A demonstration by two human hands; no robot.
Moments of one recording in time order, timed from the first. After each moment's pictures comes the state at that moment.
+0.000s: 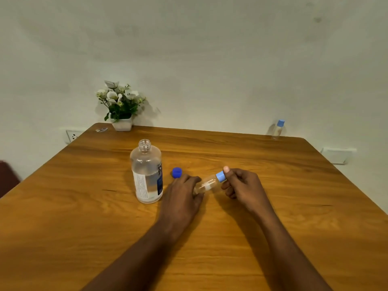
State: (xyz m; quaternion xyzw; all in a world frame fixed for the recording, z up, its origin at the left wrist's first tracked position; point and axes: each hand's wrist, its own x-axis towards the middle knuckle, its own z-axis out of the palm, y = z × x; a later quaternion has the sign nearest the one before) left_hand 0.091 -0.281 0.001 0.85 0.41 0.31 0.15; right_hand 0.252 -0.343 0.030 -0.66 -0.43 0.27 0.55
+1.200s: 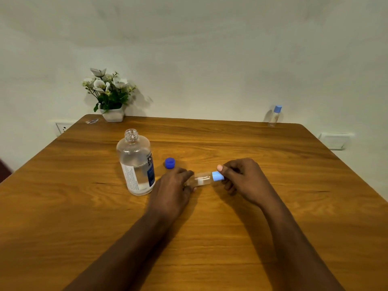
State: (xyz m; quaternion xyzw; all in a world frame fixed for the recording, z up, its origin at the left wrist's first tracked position) left_hand 0.084 -0.279 0.004 0.86 0.39 0.27 0.16; right_hand 0.266 -0.354 0.042 -0.70 -0.51 0.24 0.44
